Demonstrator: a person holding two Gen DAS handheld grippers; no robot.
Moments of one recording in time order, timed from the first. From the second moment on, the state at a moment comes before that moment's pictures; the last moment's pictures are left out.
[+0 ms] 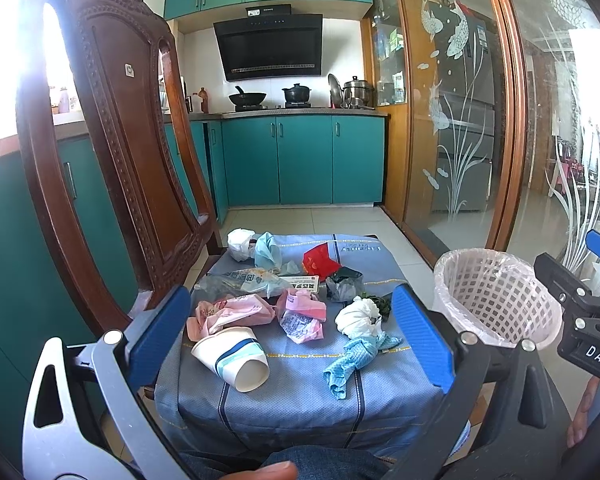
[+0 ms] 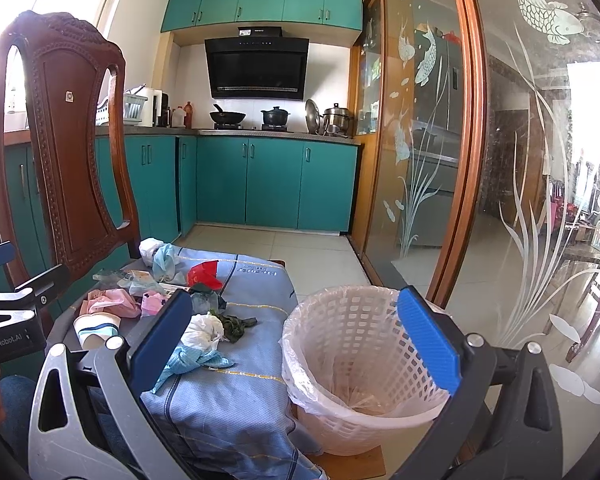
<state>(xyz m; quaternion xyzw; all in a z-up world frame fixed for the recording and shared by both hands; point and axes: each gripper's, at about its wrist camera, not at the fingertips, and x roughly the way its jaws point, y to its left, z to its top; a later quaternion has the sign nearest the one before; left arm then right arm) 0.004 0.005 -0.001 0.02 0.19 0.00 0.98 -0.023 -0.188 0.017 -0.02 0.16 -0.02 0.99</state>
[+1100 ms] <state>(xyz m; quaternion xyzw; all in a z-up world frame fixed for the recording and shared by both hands) 0.004 0.006 -0.004 0.02 0.20 0.00 0.98 -0.022 -0.191 0.019 -0.02 0.16 -0.03 0.99</state>
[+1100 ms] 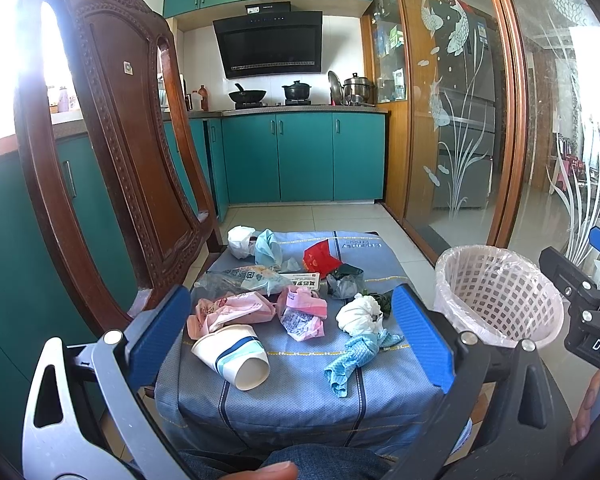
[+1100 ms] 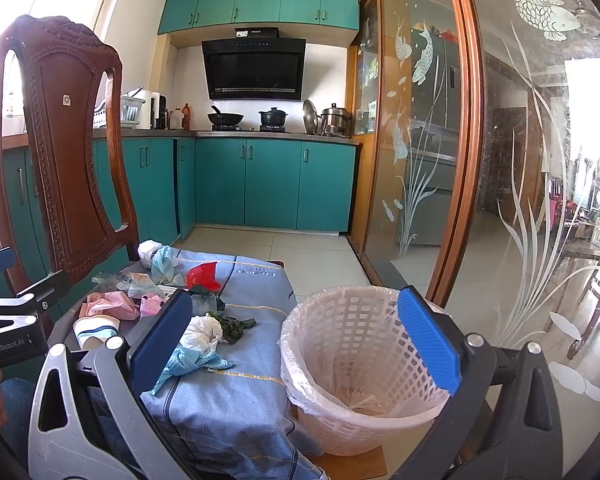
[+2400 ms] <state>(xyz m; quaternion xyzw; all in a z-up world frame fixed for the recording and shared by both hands) 0.004 0.007 -0.008 0.03 0.20 0.00 0.98 -0.023 -0.194 0.016 -0.02 0.16 -0.03 0.99</state>
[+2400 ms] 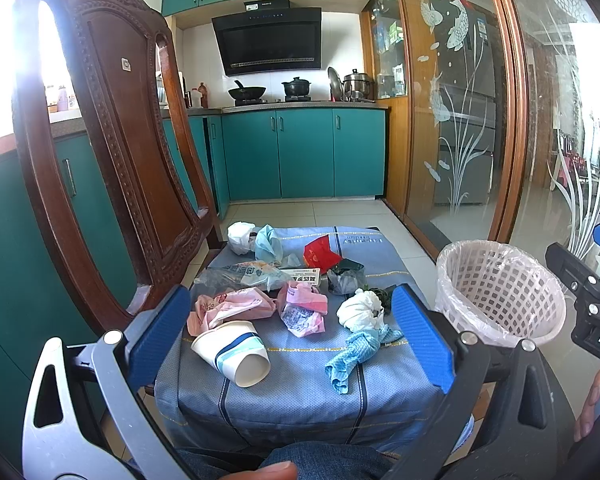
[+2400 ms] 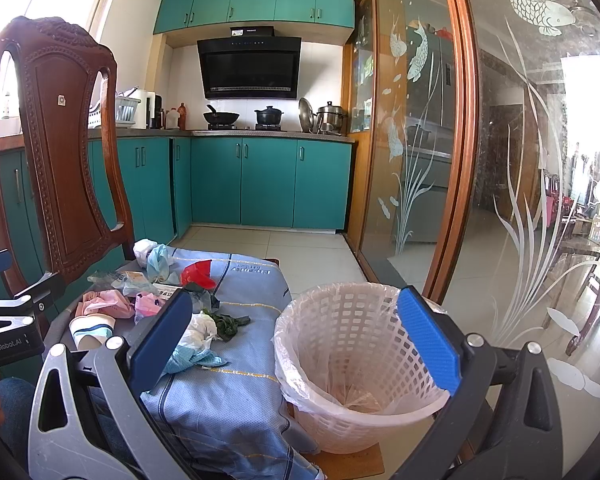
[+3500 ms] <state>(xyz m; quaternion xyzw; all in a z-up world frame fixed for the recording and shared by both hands) 0.003 0.007 -0.007 0.03 0.20 0.00 0.98 -0.025 -0.195 0.015 -0.02 0.16 -0.04 0.99</state>
